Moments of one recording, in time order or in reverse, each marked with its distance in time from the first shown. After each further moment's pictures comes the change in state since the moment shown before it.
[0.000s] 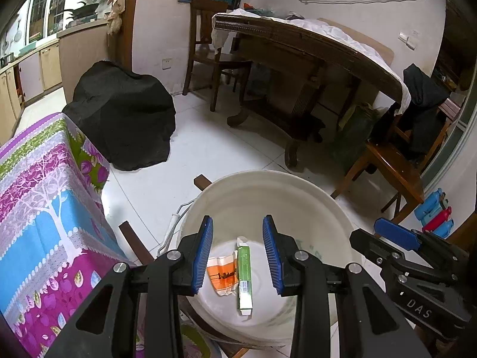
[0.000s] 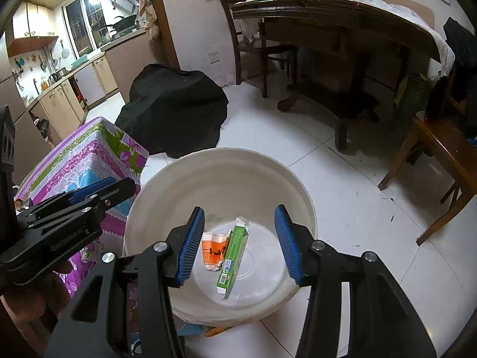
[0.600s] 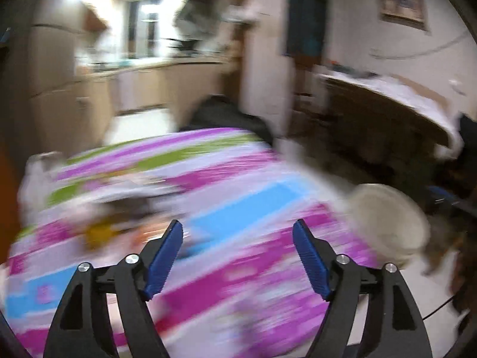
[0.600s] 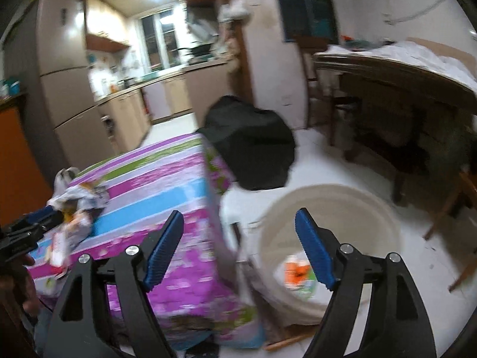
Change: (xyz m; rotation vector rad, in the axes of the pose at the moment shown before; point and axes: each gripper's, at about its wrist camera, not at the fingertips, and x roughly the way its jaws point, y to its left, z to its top) left arm -0.287 0.201 -0.158 -0.181 -0.245 0.467; right arm -0.071 0.127 -0.039 -0.213 -0.188 0.317
